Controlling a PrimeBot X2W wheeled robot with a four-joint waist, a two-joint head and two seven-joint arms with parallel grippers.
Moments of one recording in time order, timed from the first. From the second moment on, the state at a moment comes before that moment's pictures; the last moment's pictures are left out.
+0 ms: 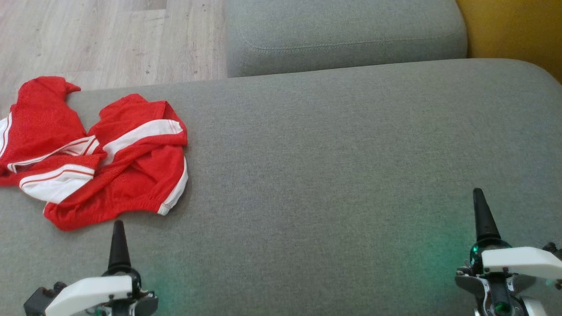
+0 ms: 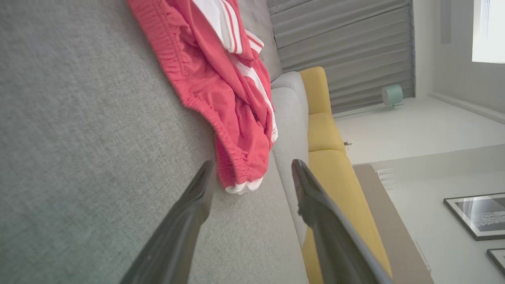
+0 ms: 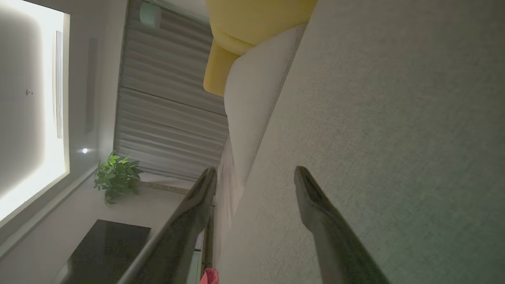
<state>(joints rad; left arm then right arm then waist) -0.01 0.04 0.02 0.30 -1.38 -0.12 0.04 -0.01 -0.04 -0.07 0.28 1.27 0.13 0.04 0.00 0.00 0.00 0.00</state>
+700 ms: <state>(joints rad) -0.01 0.04 -0.01 0.28 -1.06 -0.12 -0.02 -0.01 -0.04 -0.02 0.26 0.95 0.13 -0.02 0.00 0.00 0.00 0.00</state>
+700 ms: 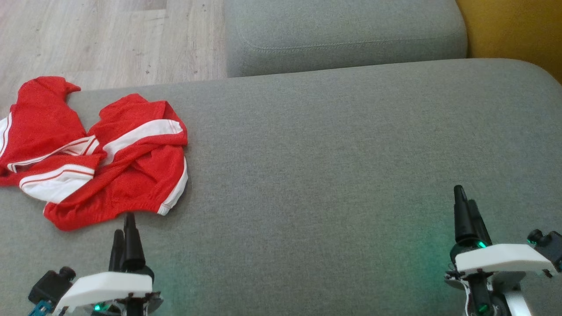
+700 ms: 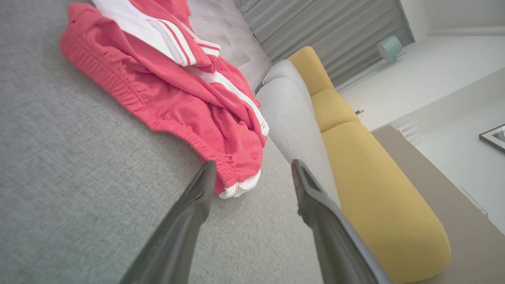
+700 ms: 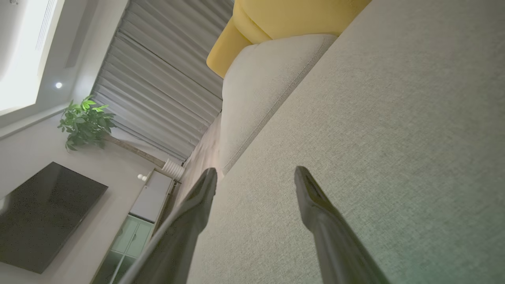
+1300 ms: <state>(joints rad) 0.00 0.06 -0.05 0.29 -0.80 -0.11 -0.07 -0.01 -0.04 0.02 0.25 0.68 0.13 -0.07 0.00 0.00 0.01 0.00</state>
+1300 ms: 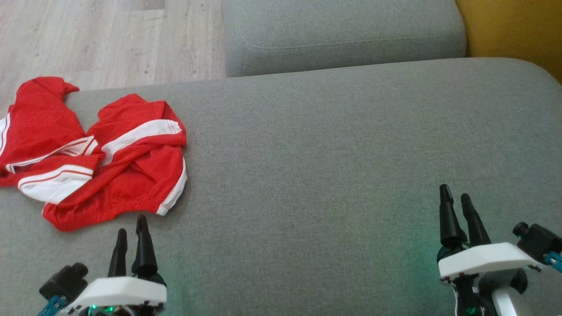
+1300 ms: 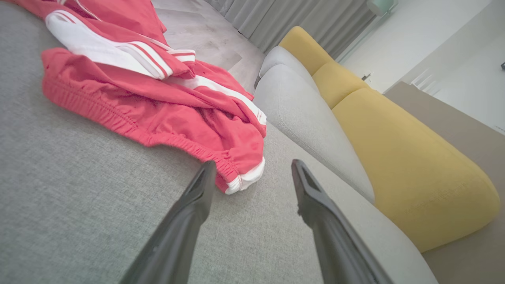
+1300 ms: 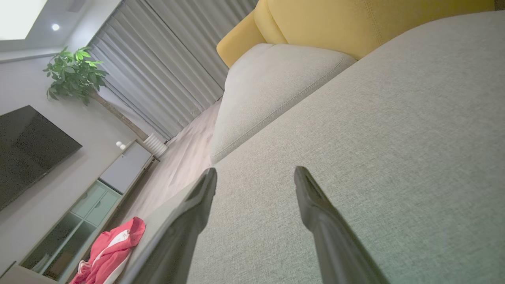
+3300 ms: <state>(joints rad) 0.03 0.11 -0.06 0.39 -0.15 -0.08 -0.24 0.01 -0.04 0.05 0.28 0.02 0.13 -0.24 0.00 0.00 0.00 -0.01</state>
